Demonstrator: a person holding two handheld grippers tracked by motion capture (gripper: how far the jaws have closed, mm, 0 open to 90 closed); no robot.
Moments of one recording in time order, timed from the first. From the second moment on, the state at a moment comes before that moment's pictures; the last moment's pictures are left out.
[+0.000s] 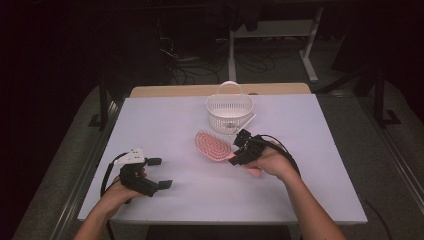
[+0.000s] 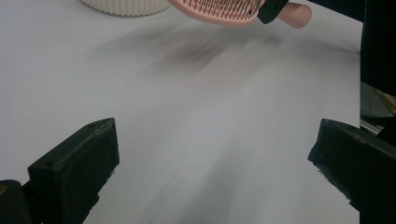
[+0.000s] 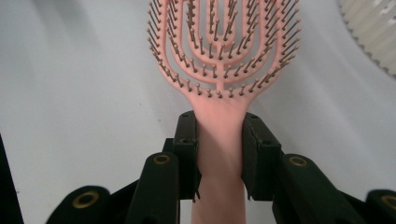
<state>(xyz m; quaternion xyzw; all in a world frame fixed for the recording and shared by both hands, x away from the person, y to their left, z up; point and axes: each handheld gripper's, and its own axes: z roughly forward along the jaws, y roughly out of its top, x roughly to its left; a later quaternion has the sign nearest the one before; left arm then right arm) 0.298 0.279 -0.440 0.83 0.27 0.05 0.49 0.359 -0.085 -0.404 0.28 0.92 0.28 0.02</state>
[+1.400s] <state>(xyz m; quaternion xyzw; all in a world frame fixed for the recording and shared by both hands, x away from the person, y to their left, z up) 0.308 0.267 -0.426 0.82 0.29 0.05 0.50 0.358 -0.108 -0.382 0.28 0.85 0.45 0.07</state>
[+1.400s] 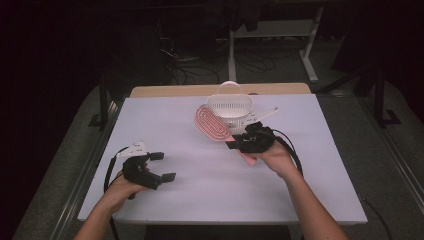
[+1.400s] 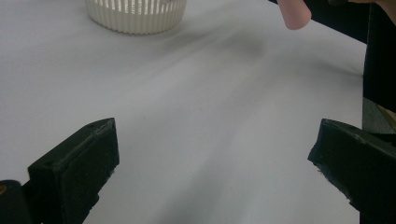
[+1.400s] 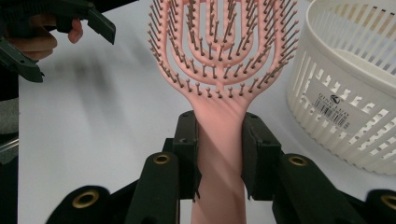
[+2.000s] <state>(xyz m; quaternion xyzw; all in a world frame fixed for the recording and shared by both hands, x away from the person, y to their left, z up) 0.323 0.245 -0.401 0.82 0.27 0.05 0.51 0.358 -0.114 -0.381 0.28 0.84 0.46 0.08</state>
